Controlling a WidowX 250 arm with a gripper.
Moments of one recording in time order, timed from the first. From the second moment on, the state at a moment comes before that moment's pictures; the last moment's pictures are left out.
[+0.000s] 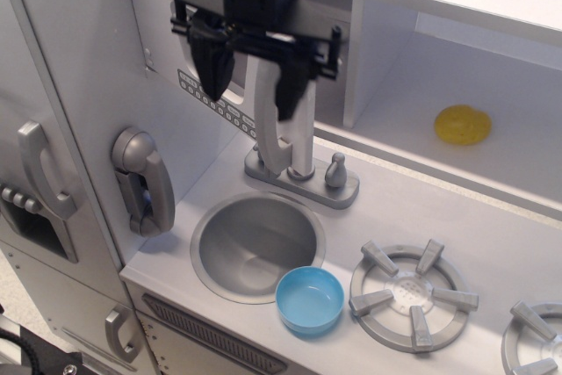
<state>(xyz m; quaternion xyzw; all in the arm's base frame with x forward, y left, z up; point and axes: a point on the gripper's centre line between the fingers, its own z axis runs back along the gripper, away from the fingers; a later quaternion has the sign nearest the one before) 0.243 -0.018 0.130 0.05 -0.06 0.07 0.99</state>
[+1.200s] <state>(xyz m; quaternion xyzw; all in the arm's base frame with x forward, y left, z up) 0.344 -0.064 0.107 -0.02 -0.05 0.12 0.99</state>
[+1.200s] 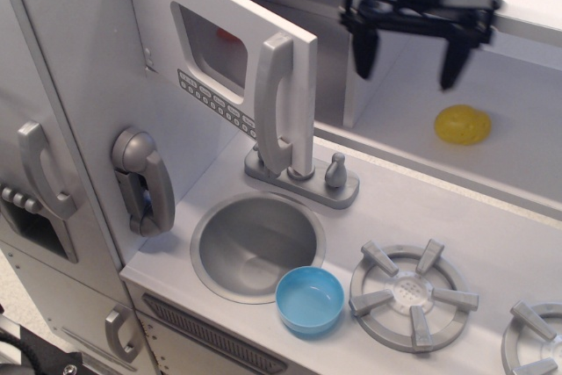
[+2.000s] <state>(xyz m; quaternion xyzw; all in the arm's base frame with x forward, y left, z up) 0.299 0.031 0.093 0.02 -0.07 0.13 0.99</state>
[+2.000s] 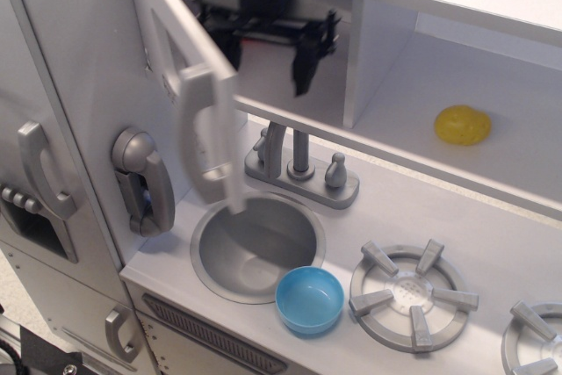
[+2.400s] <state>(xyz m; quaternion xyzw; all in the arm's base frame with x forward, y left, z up) 0.251 0.046 0.095 0.02 -0.08 0.08 0.99</state>
